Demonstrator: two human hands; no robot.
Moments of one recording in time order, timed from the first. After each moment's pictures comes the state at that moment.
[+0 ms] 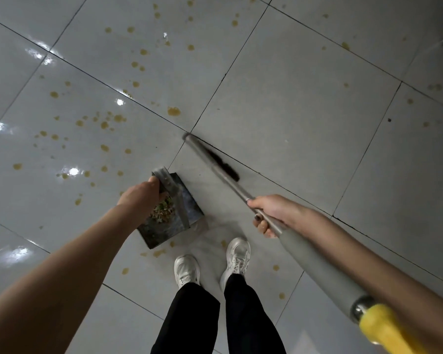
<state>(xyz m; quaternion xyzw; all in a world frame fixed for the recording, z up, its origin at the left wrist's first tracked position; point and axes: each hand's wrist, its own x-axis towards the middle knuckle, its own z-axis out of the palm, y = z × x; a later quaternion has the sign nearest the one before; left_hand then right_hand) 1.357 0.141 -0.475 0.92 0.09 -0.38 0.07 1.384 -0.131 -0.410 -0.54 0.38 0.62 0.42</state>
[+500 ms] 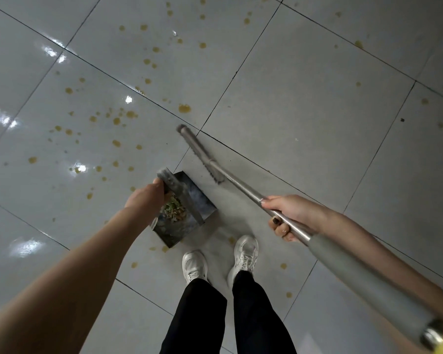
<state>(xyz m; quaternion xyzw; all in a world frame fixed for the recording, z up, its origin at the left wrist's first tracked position) 1.331 0.159 -0.483 0.92 0.13 -0.36 0.09 1.371 -0.131 -0.384 -0.55 0.33 0.62 0.45</state>
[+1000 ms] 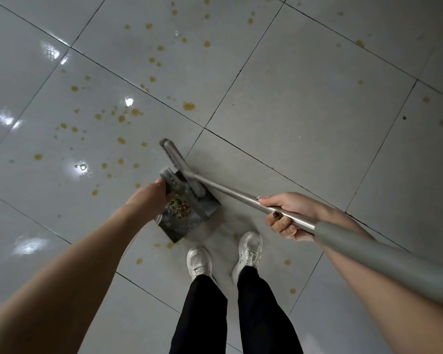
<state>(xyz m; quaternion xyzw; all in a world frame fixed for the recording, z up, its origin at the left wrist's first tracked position) 1.313 0.176 -0.480 0.91 0.14 -0.37 0.12 1.357 -0.119 -0.388 -0.44 0.35 0.69 0.45</state>
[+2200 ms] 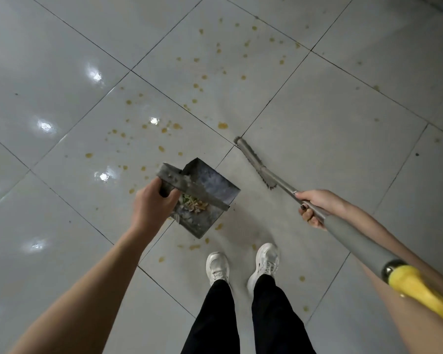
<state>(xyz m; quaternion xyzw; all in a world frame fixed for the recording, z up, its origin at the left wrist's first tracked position) 1.219 0.236 -0.368 0.90 0.30 -0.01 0.33 1.332 -0.078 -0.348 -0.63 0.36 0.56 0.39</state>
